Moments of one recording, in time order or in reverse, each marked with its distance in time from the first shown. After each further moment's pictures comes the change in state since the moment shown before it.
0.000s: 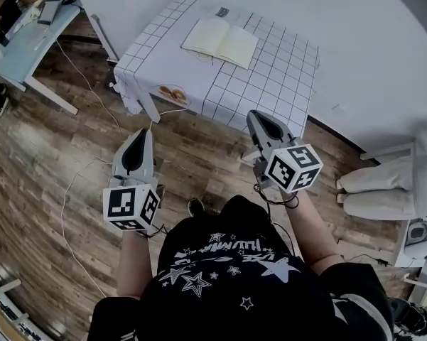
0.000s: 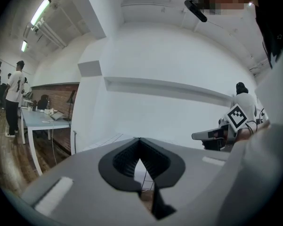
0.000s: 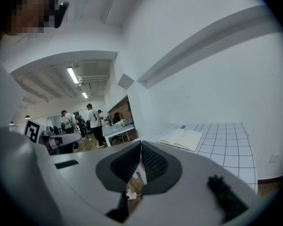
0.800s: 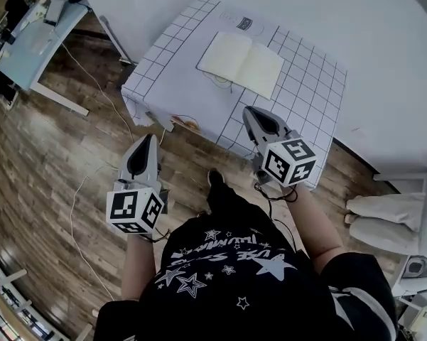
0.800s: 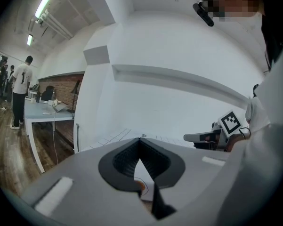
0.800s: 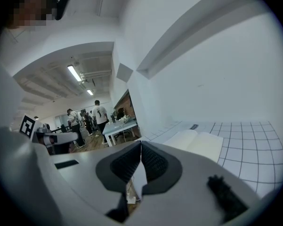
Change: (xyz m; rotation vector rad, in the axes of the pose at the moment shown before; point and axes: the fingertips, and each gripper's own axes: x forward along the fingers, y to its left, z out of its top) left arm 0.117 0.065 -0.005 -0.078 0.088 0.073; right arm 0.161 -0.059 0.014 0.009 0.075 0.100
